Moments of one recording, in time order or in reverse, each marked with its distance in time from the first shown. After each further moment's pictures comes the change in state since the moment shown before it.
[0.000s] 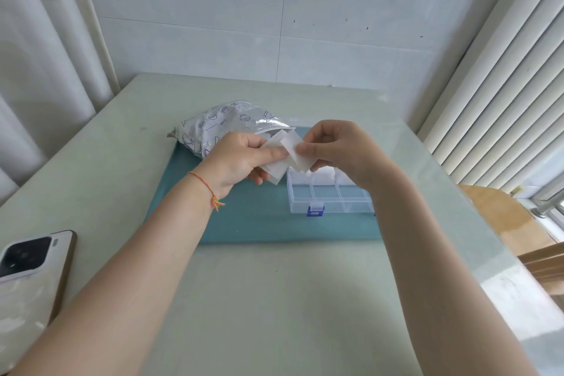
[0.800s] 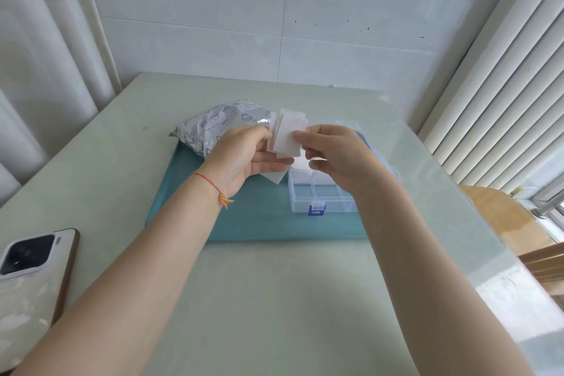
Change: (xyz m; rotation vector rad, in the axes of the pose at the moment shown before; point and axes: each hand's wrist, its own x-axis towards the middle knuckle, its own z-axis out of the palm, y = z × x) left_hand -0.001 0.011 0.008 -0.362 0.041 -0.058; right_hand 0.002 -0.002 0.017 0.216 0.108 0.154
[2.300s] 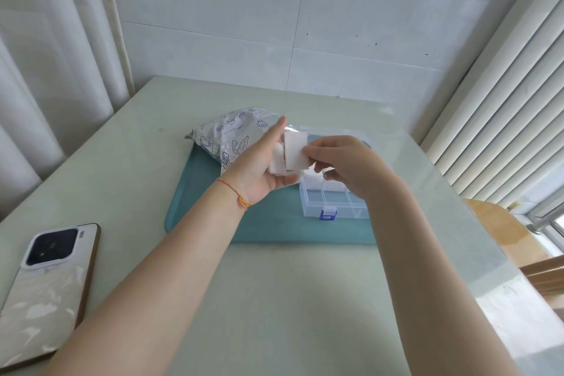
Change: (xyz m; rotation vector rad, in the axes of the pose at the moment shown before) left_hand 0.002 -0.009 -0.004 -0.181 -0.103 -0.113; right_hand -0.010 -0.009 0.011 -0.321 -0.040 -0.010
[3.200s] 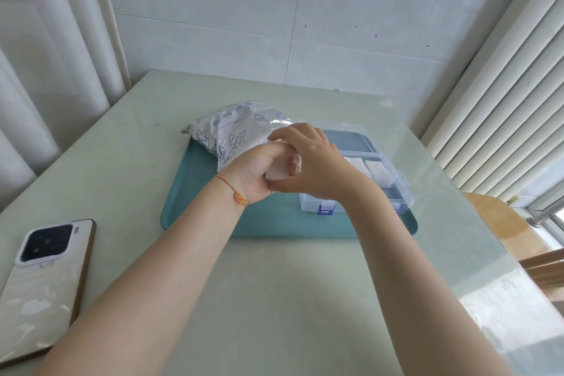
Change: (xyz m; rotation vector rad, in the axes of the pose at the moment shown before) left_hand -0.003 -0.007 0.005 -0.042 -0.101 -0.061; right_hand -0.003 0.005 0.033 -0.685 0.023 -0.438
